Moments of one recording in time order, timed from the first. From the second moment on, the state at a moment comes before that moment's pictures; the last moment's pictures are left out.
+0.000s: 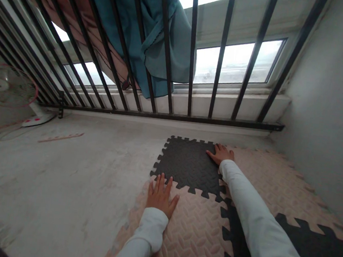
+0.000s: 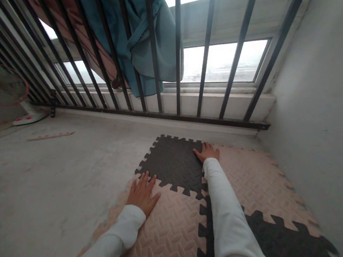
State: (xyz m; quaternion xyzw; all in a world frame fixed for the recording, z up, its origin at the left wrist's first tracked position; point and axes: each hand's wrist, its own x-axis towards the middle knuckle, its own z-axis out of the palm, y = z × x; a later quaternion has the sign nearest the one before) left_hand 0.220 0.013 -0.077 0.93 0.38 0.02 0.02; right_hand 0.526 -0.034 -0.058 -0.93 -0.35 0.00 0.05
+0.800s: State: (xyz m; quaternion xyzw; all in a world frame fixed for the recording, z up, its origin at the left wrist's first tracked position) left_hand 0.221 0.009 -0.075 0.92 0.38 0.05 0.03; right_hand 0.413 -0.136 -0.074 -0.90 -0.43 0.00 0.05
